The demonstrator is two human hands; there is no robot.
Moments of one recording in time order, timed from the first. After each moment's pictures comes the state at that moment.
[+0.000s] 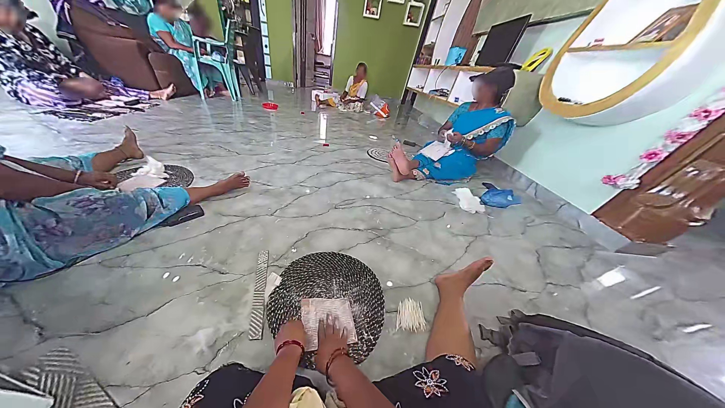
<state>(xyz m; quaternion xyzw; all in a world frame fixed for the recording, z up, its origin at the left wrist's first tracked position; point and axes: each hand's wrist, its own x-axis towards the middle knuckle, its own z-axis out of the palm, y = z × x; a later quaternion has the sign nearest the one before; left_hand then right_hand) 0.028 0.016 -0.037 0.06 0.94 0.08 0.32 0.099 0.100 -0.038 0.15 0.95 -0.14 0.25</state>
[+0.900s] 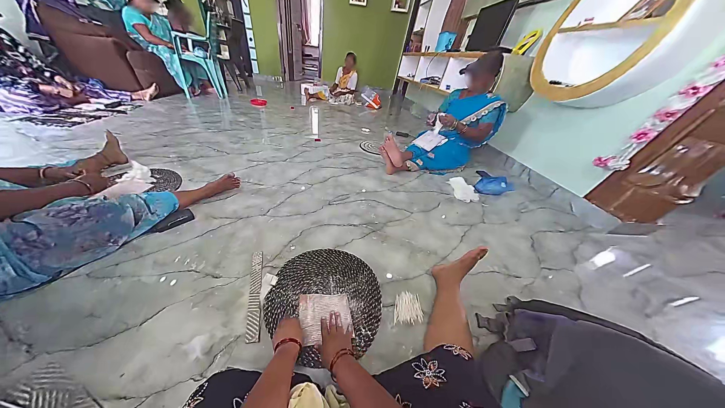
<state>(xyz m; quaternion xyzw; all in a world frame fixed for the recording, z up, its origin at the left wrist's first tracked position) 0.020 0.020 -0.040 0.05 0.95 0.10 0.30 0.099 0.121 -0.064 0.16 0.95 -0.15 0.22</state>
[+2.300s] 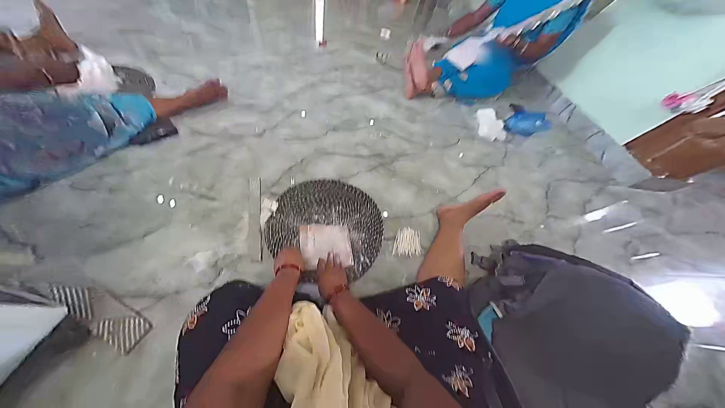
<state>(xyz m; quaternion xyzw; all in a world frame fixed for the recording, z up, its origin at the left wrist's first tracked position) 0.037 0.014 -0.025 0.06 0.94 0.09 0.33 0.122 0.099 -0.053 0.16 0.95 -0.17 0.22</state>
